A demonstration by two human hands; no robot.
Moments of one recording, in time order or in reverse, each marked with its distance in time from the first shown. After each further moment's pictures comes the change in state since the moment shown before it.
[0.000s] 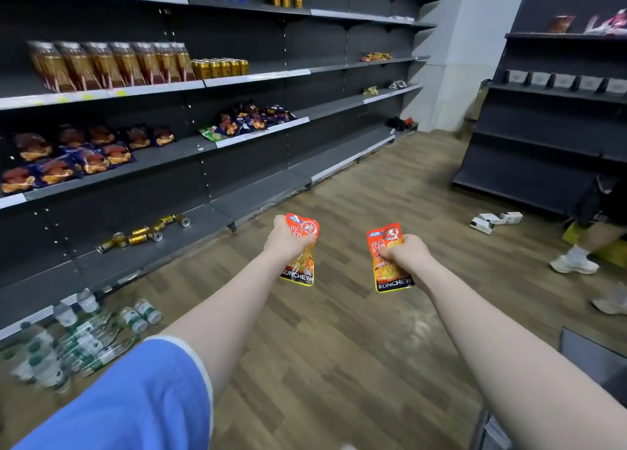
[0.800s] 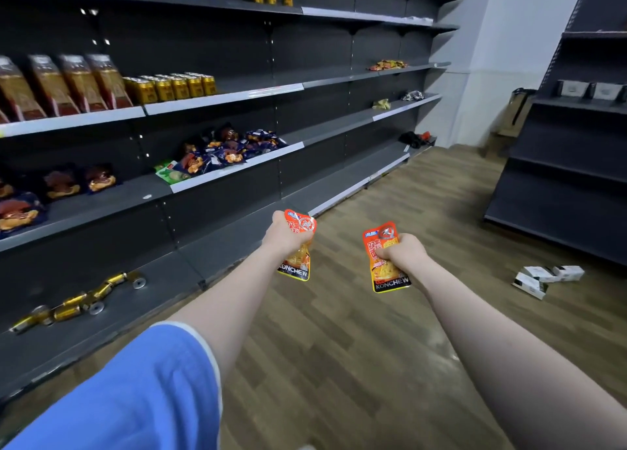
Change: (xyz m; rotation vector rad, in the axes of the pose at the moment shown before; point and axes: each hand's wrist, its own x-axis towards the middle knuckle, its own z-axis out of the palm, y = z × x) left_hand 0.534 0.153 0.128 0.095 0.031 0.001; right_hand 0.550 -0.155 0.005 -0.019 -0.040 -0.046
